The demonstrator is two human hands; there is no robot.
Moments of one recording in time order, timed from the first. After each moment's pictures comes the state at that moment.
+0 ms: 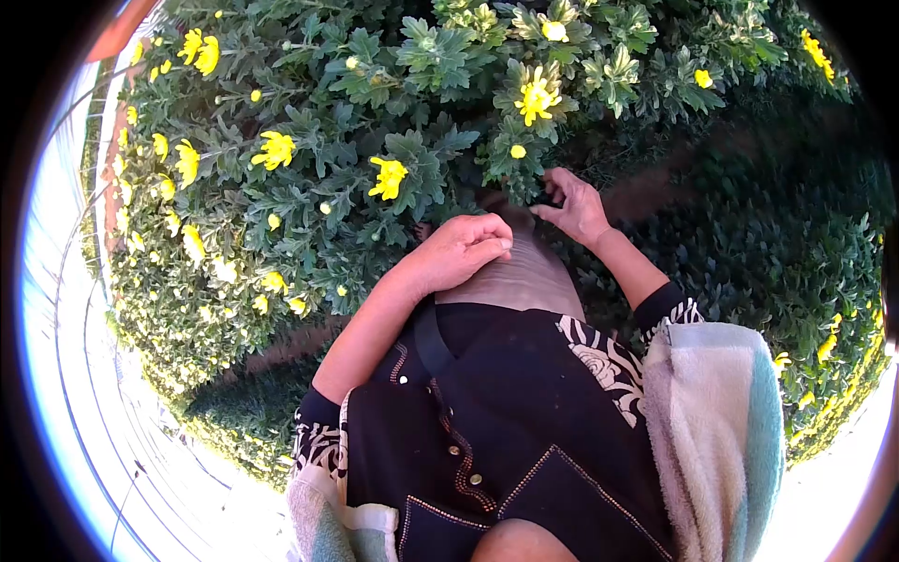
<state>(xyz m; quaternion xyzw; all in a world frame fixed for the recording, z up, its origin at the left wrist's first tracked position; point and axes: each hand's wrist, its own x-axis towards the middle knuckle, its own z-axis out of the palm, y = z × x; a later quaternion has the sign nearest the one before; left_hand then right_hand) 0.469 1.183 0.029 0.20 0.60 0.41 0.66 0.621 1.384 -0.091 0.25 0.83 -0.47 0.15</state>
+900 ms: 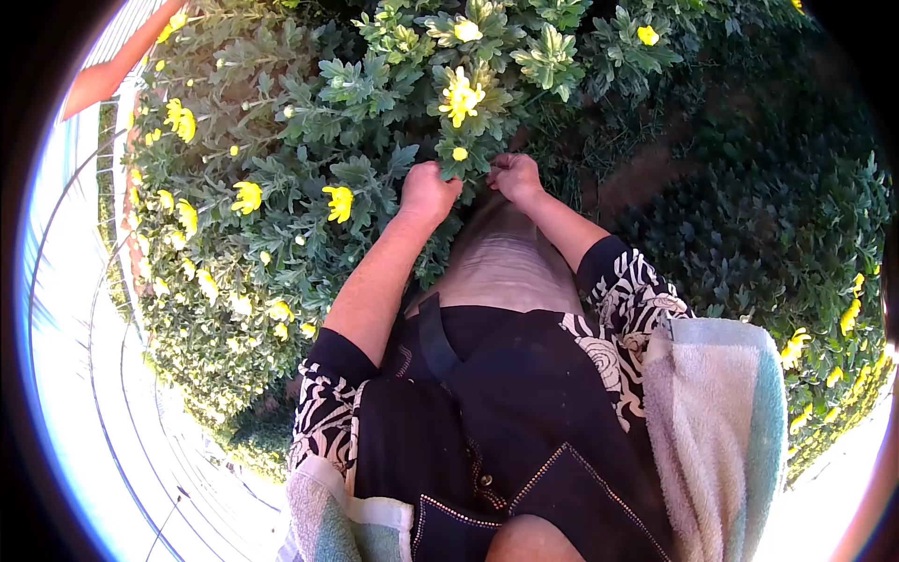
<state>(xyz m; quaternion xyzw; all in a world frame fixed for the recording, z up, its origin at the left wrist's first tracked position) 0.440 1.233 -0.082 0.27 0.89 0.14 0.33 0.568 1.349 -0.171 0.45 0.51 -0.73 0.12</state>
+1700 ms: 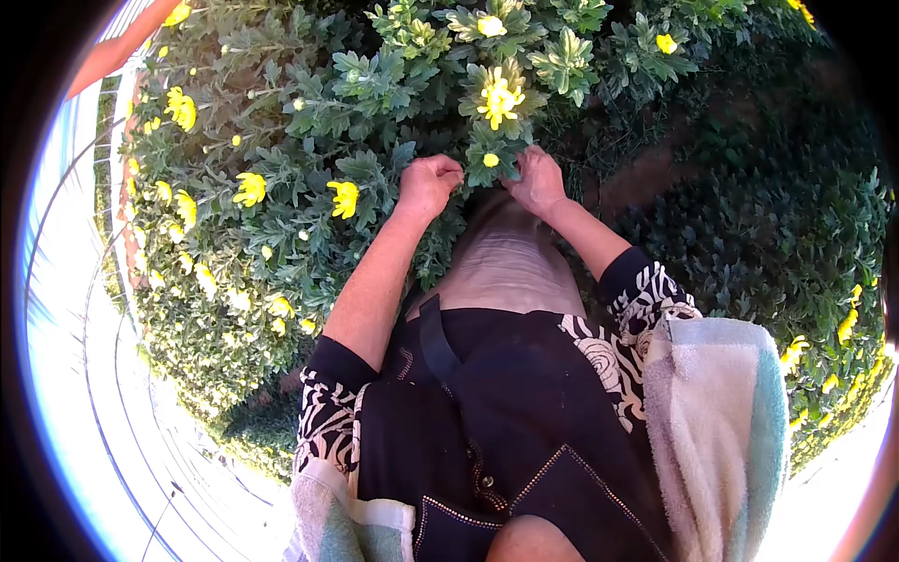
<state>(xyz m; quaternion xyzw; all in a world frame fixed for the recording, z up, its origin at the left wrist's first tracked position) 0.426 1.220 -0.088 0.18 0.84 0.27 0.43 0.582 1.364 -0.154 0.33 0.87 -0.37 -0.01</state>
